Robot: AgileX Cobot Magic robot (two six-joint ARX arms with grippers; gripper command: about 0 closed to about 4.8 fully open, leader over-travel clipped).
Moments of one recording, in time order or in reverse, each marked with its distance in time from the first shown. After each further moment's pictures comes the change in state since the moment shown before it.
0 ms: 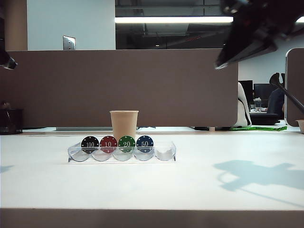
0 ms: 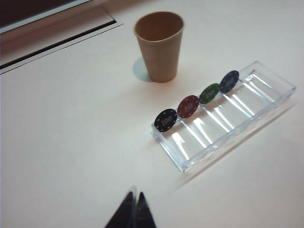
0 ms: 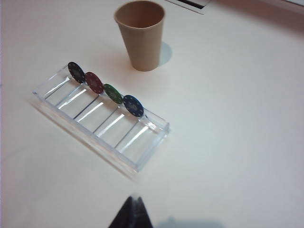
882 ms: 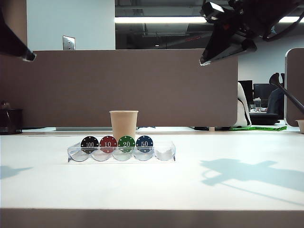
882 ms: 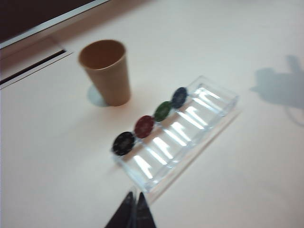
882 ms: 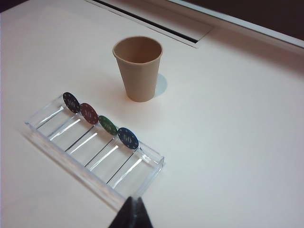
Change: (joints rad) left arm -0.045 0.010 0.000 0.028 0.129 0.044; right arm 0.046 0.059 0.002 0.158 0.061 0.000
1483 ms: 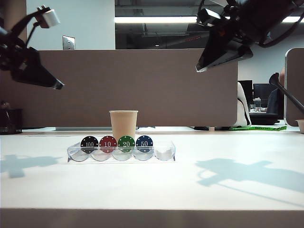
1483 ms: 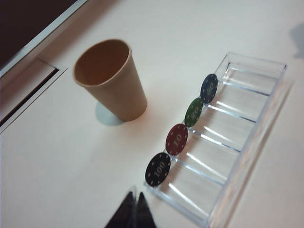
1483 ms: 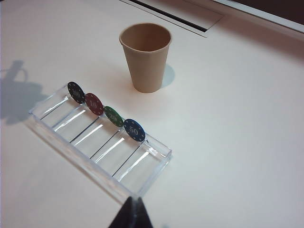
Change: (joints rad) left arm -0.002 0.438 0.164 0.183 0.046 0.317; right arm 0.016 0.027 0.000 -0.003 -0.001 0.000
